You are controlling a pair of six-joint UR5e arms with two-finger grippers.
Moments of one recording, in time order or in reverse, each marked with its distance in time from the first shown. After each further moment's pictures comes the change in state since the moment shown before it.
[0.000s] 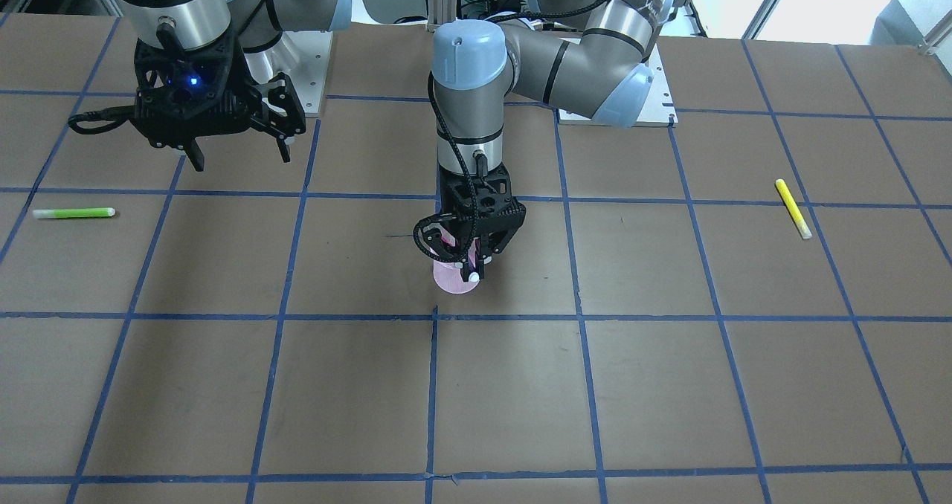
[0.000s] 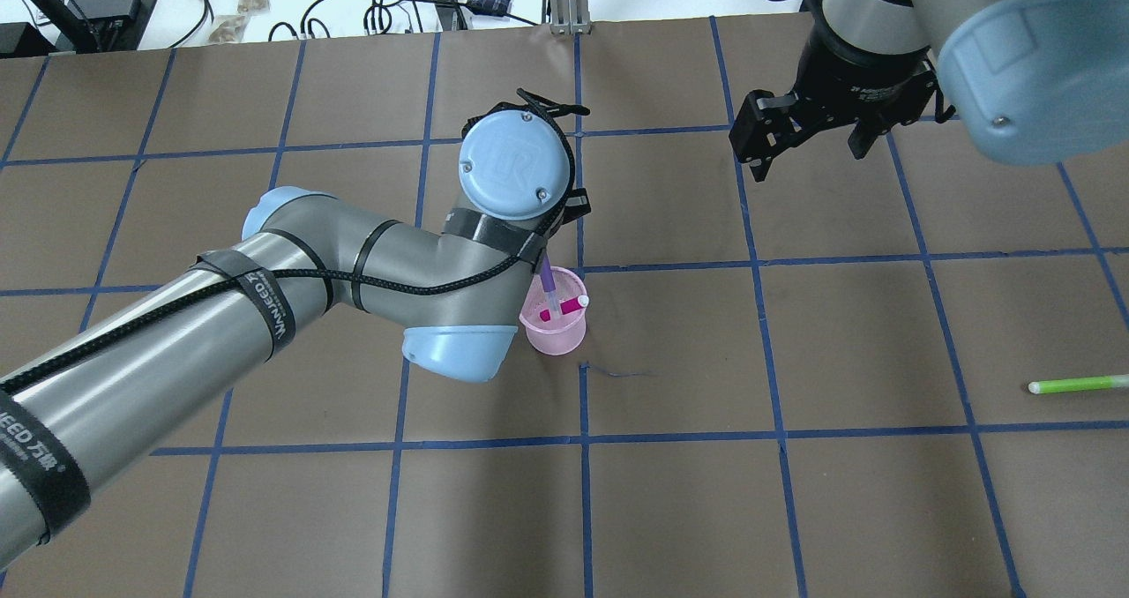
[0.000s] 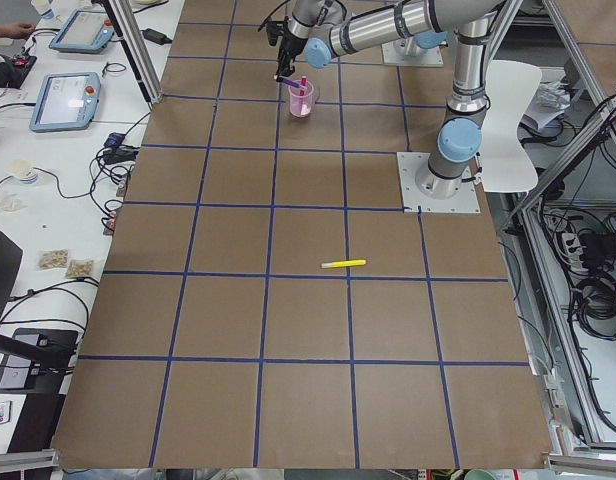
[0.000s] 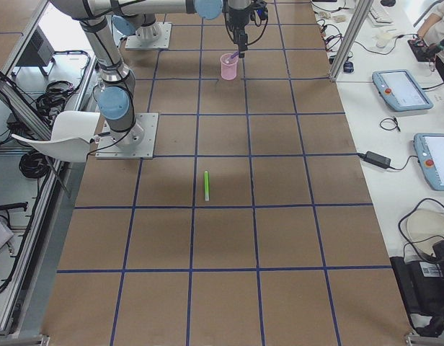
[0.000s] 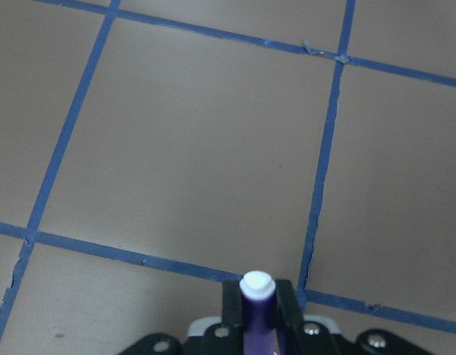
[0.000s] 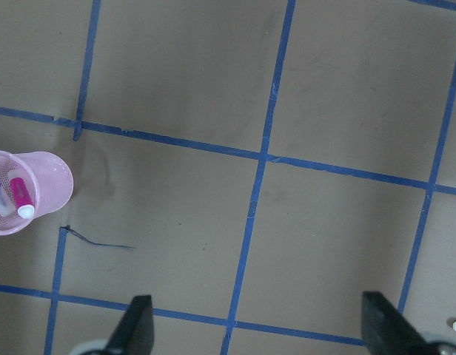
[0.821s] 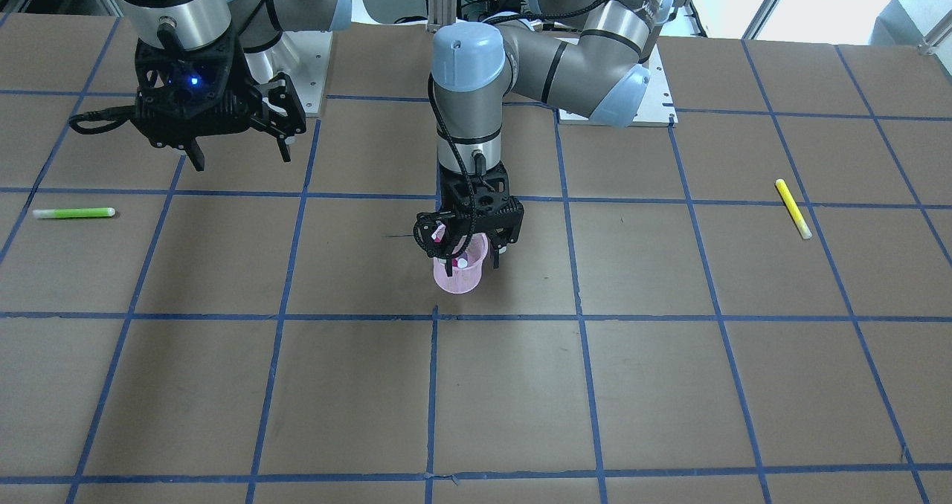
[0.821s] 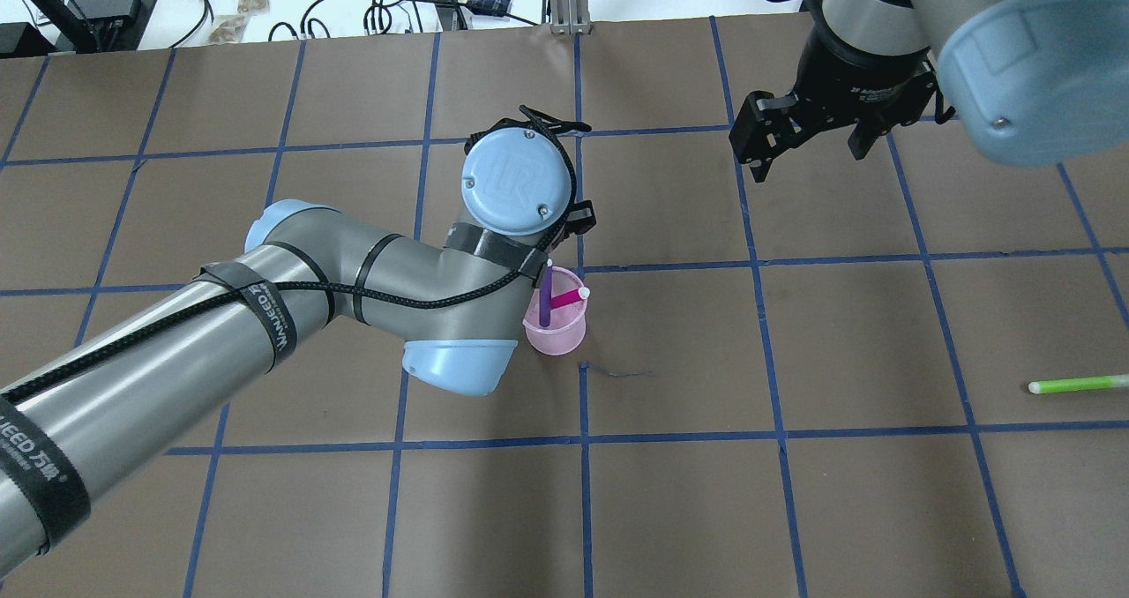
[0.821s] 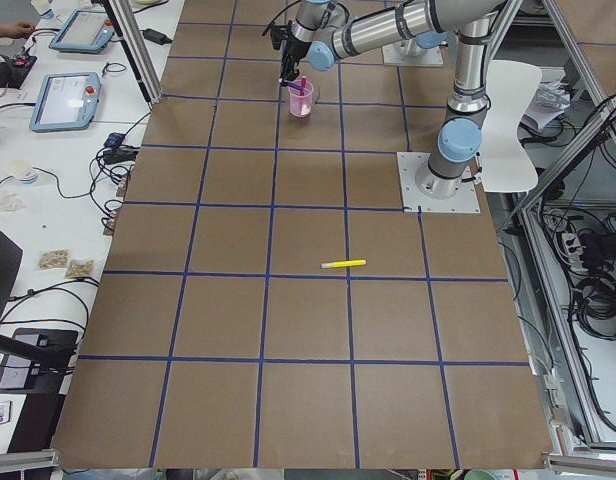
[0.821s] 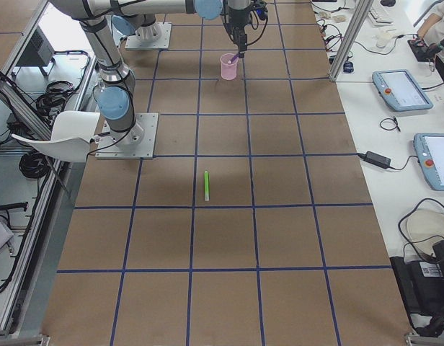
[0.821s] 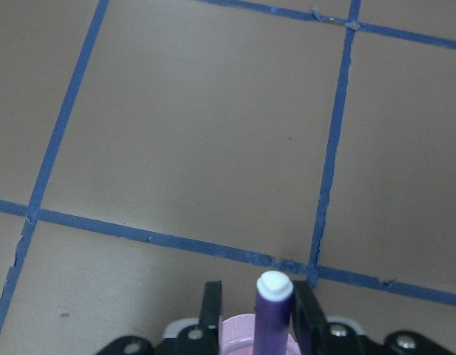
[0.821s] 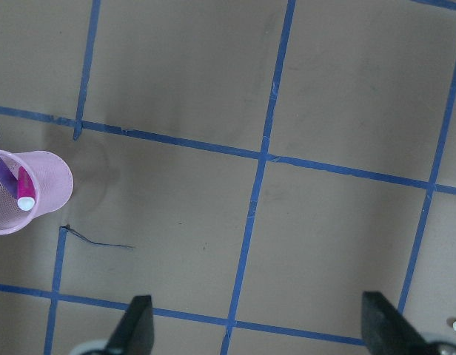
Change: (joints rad) left arm -0.004 0.003 -0.020 0.003 -0.005 0.000; right arm 0.000 -0.001 0.001 0.000 0.000 -0.001
